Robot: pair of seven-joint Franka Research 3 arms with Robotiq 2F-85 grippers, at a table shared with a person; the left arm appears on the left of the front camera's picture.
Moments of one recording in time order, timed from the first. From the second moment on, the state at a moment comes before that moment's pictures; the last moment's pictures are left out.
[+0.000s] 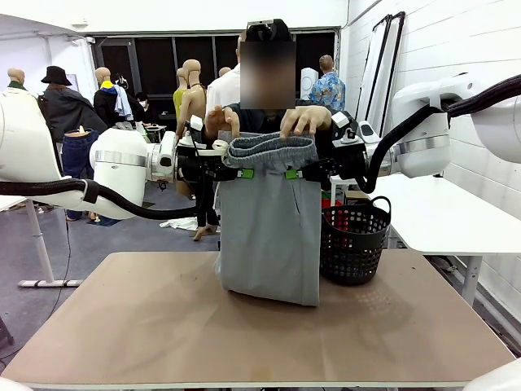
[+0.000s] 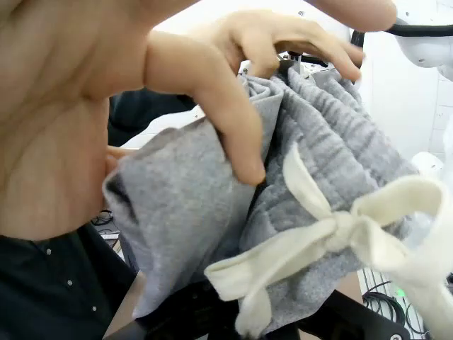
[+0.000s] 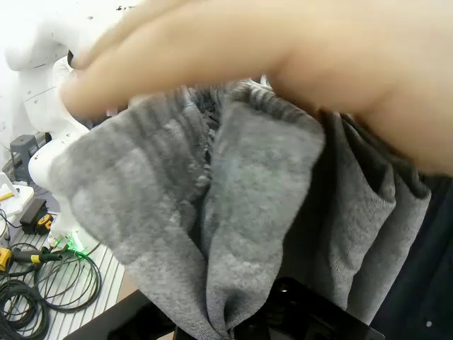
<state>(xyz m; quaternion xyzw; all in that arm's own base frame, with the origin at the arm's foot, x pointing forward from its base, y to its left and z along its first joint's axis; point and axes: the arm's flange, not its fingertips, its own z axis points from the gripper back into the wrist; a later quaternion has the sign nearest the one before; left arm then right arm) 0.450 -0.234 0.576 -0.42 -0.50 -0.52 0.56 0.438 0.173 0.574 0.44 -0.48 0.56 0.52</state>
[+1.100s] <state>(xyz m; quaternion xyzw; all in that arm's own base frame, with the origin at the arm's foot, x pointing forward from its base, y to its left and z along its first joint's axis) 0.450 -0.234 0.576 -0.42 -0.50 -0.52 0.56 0.438 0.173 0.574 0.44 -0.48 0.56 0.52</state>
